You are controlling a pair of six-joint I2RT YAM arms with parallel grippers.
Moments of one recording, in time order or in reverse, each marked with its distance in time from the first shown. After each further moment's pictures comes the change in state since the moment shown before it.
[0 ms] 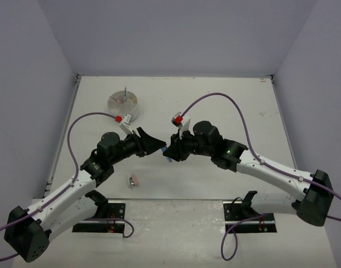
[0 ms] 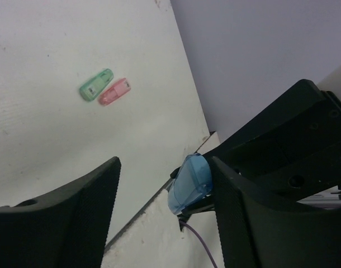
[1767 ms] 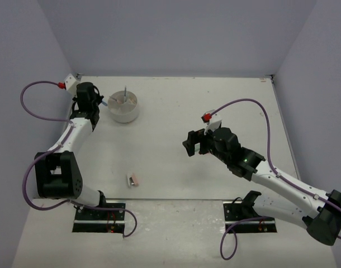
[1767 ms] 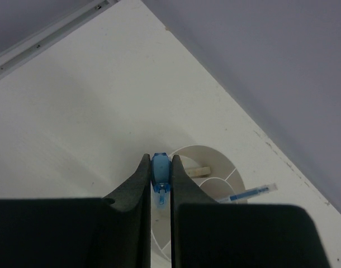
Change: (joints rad) left arm 0.620 0.651 0.538 -0.076 -0.697 0.283; right arm -0.119 -0.229 -0.197 -0.015 0.419 0.019
